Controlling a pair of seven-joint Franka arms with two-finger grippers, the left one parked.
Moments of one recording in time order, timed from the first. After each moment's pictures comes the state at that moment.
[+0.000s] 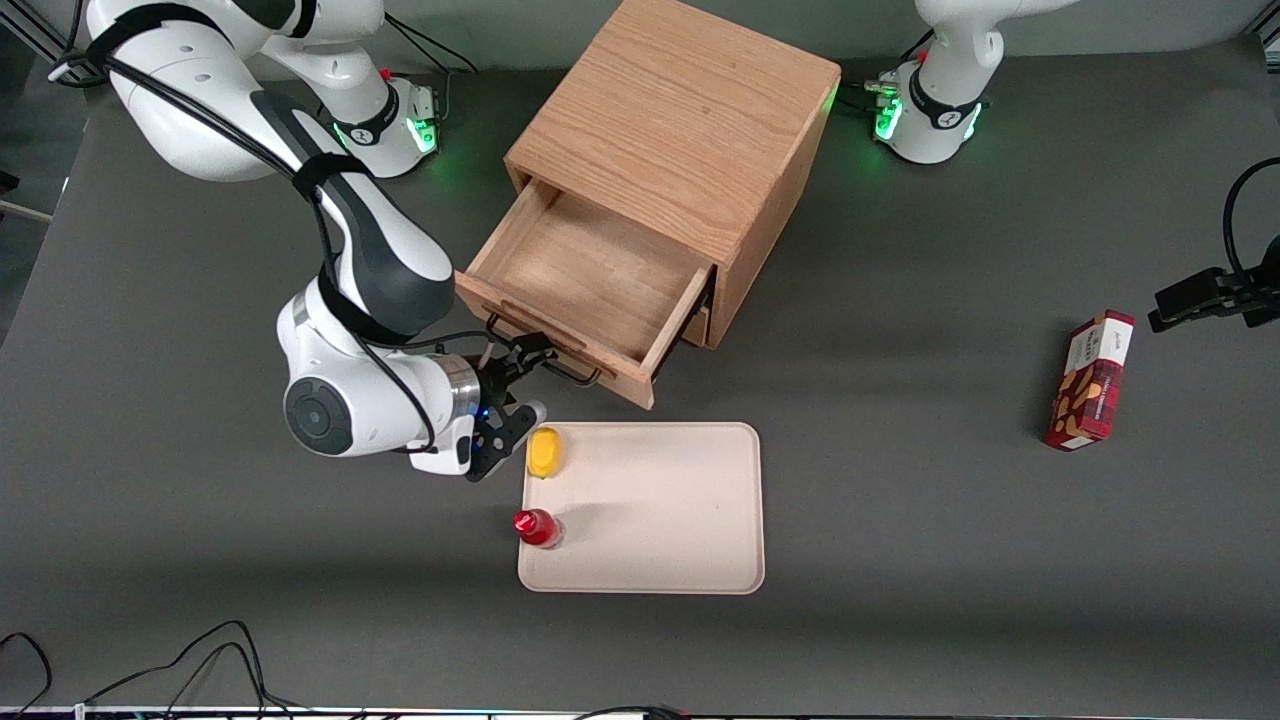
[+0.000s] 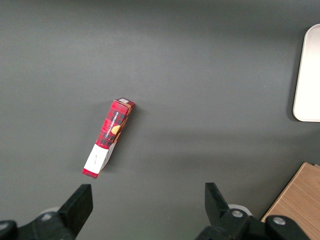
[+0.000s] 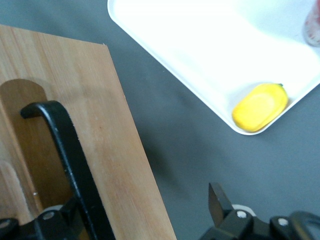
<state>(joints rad) 0.03 0.70 0.50 -1.30 0.16 1.72 -0.23</state>
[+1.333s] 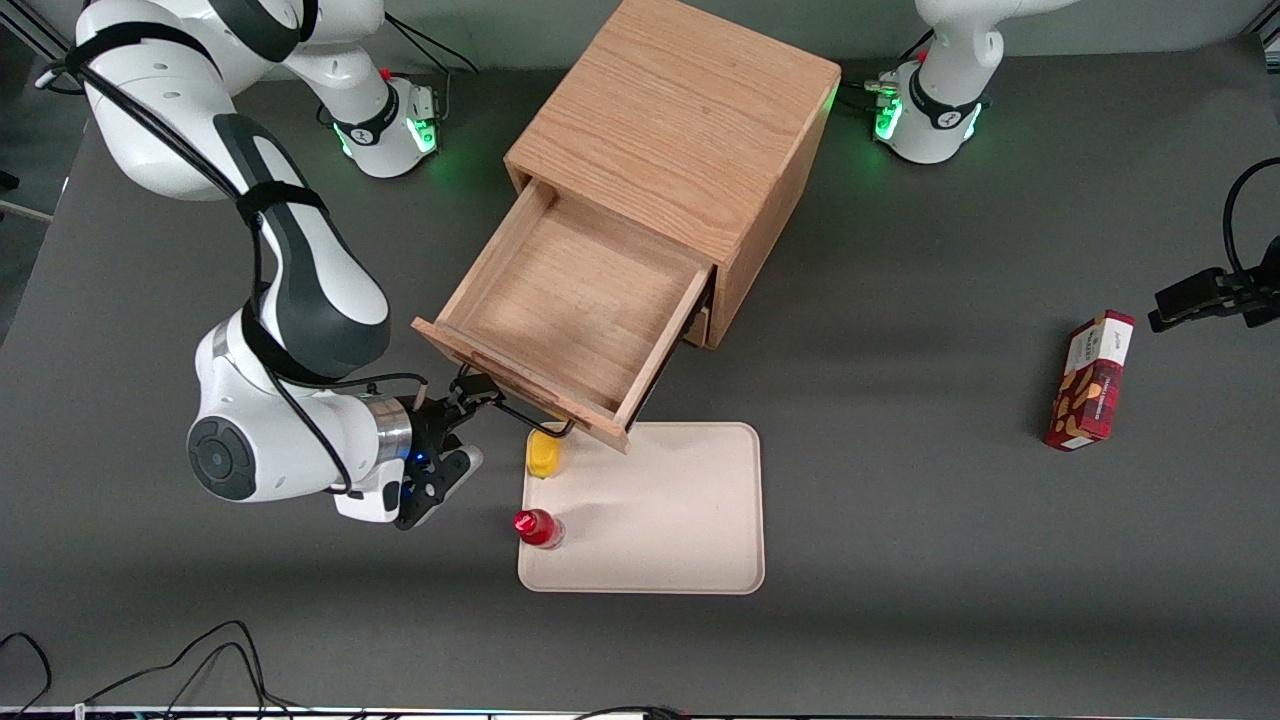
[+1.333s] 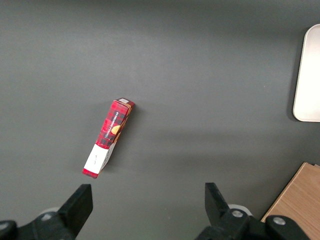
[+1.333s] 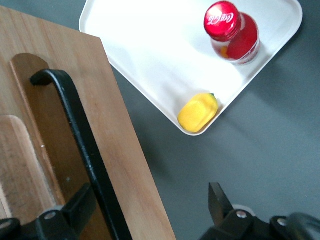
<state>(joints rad) 0.03 0.75 0.41 -1.11 0.14 1.62 -0.29</state>
